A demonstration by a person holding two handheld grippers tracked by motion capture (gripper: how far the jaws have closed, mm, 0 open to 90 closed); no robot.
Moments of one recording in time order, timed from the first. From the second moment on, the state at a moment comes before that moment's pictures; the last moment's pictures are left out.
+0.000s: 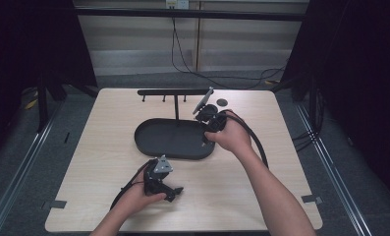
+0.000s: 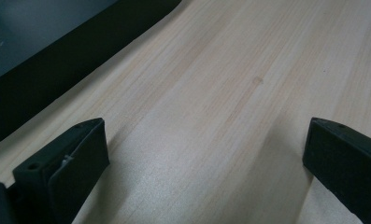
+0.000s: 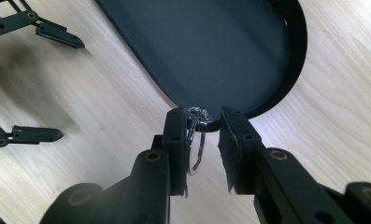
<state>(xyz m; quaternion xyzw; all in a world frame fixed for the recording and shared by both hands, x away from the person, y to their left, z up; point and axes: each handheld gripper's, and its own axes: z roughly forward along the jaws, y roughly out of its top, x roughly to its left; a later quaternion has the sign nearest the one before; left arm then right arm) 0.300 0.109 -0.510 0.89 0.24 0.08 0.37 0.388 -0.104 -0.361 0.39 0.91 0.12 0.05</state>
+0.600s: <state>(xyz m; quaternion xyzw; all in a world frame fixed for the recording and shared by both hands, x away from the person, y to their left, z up) 0.300 0.109 -0.510 0.89 0.24 0.08 0.37 0.399 -0.096 -0.361 0.39 0.91 0.12 0.06</state>
